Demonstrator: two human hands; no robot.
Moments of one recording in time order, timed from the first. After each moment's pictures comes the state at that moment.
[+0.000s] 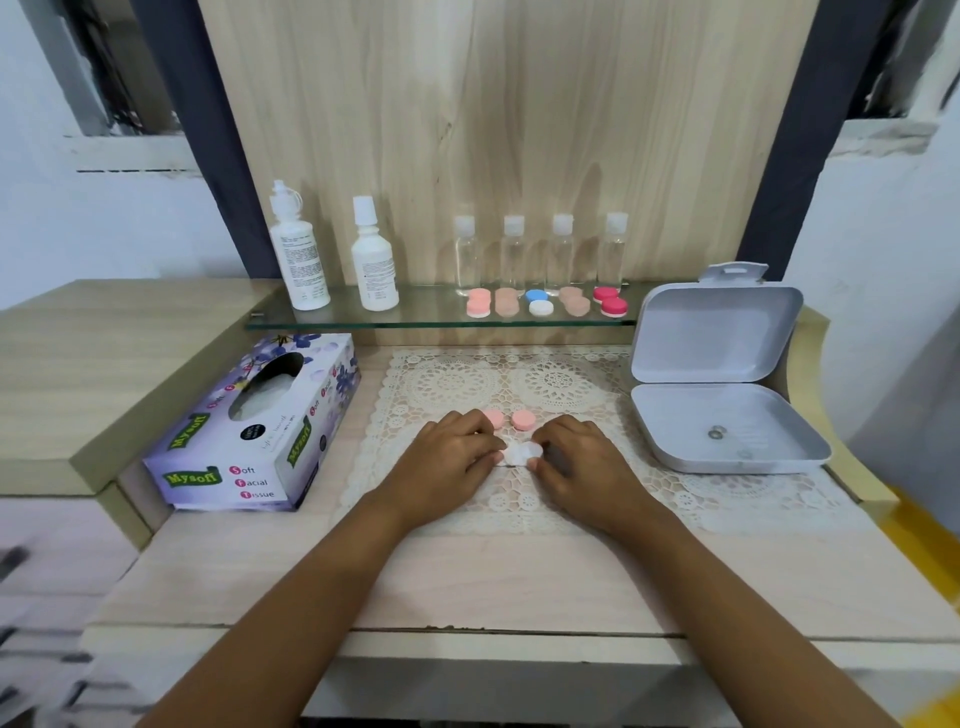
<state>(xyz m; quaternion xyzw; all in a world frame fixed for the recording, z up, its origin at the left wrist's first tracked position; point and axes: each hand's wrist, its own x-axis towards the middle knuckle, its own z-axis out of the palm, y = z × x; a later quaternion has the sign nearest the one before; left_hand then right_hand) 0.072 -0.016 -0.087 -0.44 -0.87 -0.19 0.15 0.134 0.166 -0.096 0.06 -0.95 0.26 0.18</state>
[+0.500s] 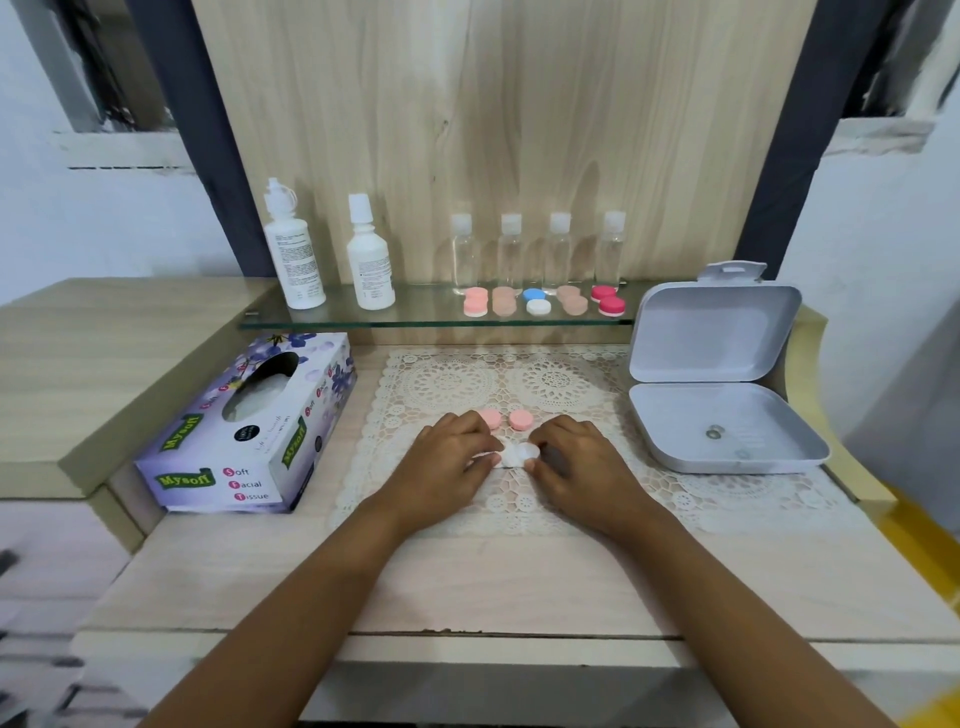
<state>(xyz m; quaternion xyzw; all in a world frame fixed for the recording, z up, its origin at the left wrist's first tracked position) 0.072 -0.013 -0.090 -0.41 -0.87 -0.25 0.12 0.134 0.167 -0.096 0.06 -0.95 0.26 0.18</state>
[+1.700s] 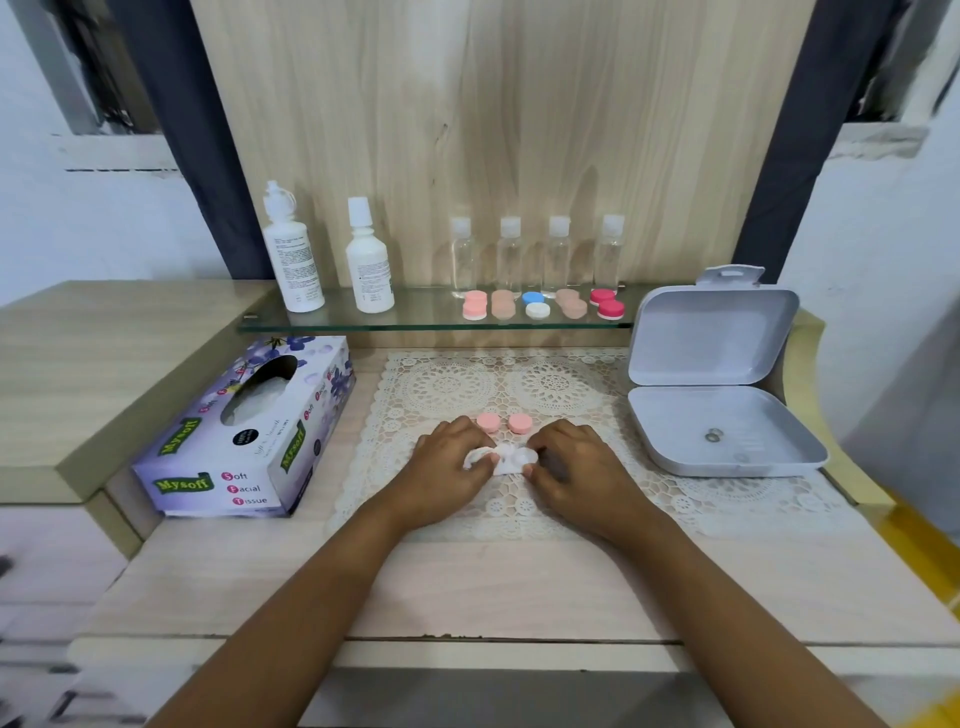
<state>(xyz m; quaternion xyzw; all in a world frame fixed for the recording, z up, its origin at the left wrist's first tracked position) 0.074 -0.010 -0.088 -0.34 -0.88 -0.33 0.03 0.137 0.165 -0.093 0.05 -0.95 0.26 0.18</state>
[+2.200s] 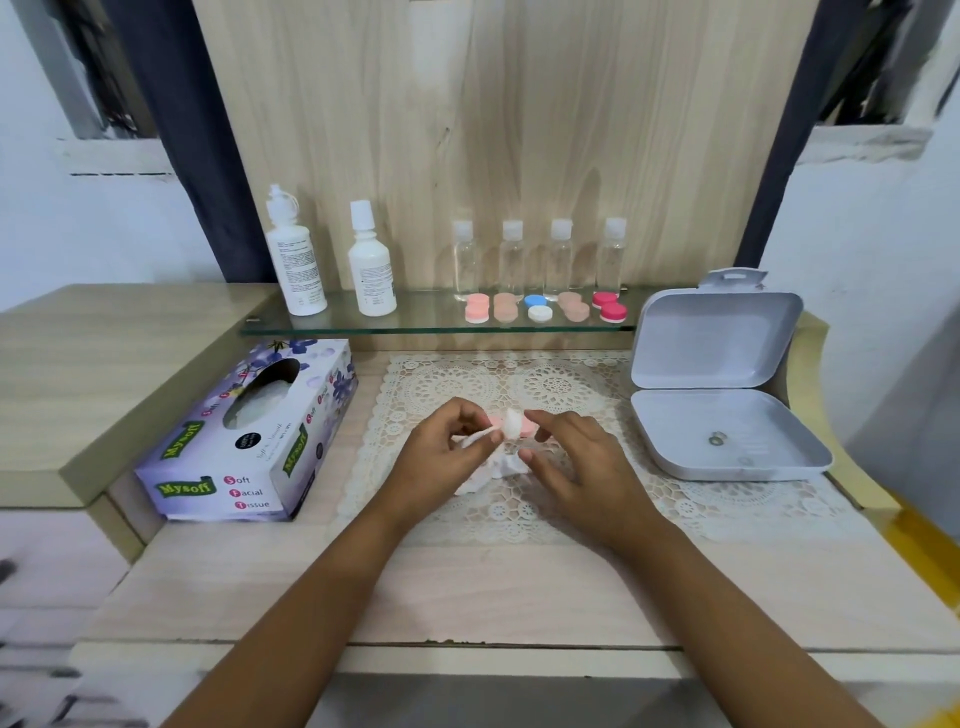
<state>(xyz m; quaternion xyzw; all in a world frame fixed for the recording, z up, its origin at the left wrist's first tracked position) 0.083 -0.010 -0.074 -0.28 -0.75 -0.59 0.02 0.143 0.159 -0.089 0.08 -0.91 0.30 0.28</state>
